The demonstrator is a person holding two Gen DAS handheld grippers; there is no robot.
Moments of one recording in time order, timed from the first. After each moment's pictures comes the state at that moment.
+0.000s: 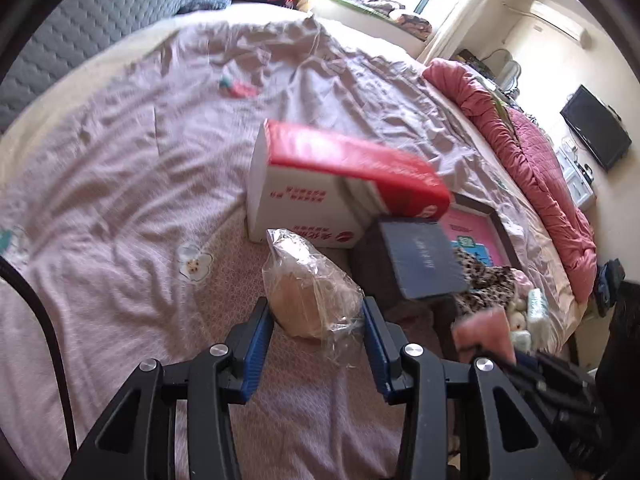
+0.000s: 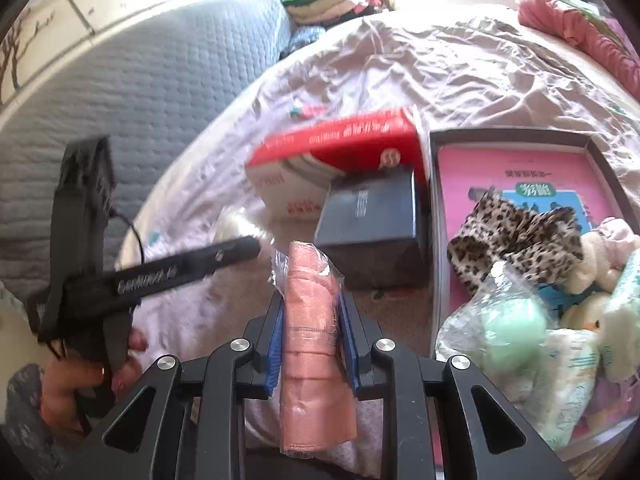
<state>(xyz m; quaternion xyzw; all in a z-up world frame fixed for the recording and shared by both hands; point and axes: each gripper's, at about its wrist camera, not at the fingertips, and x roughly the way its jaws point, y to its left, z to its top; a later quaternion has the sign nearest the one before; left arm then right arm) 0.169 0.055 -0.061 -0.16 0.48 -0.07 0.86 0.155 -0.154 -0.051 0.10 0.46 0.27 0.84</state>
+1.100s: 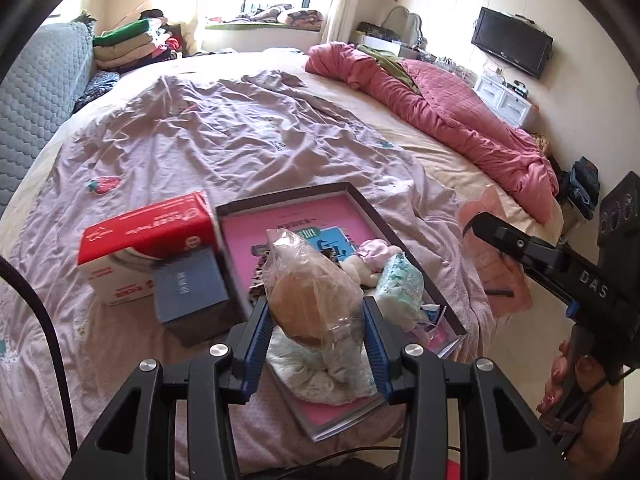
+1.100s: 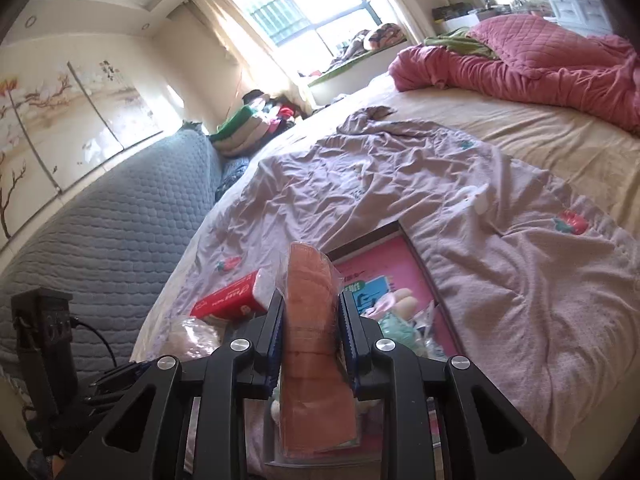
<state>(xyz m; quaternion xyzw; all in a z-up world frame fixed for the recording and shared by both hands) 0.140 -0.143 0.016 -0.01 0.44 -0.18 0.88 0.114 -0.374 0.024 0.23 0.32 0.14 0.91</state>
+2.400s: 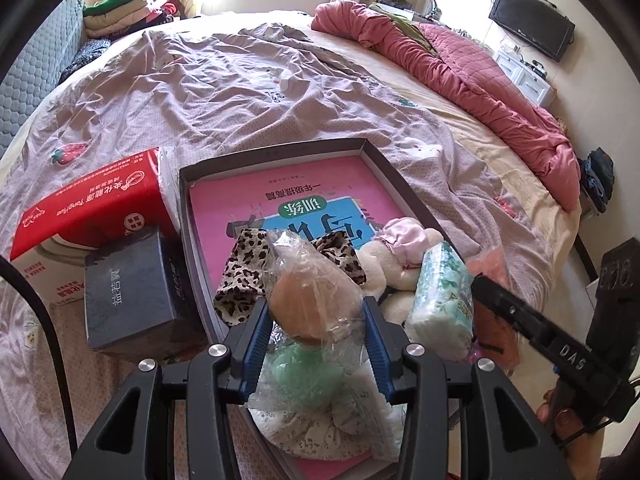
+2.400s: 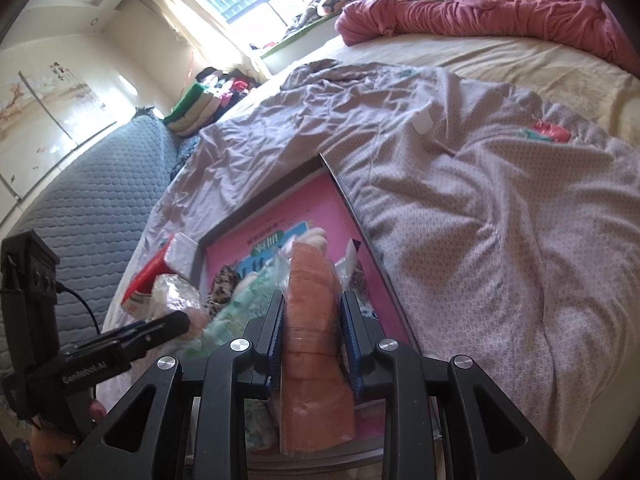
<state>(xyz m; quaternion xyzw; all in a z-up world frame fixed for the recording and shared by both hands) 0.202 -0.170 -0.059 -0.02 0.50 -0.17 0.85 0.139 -0.398 -0.083 0.26 0.39 0.09 0.88</state>
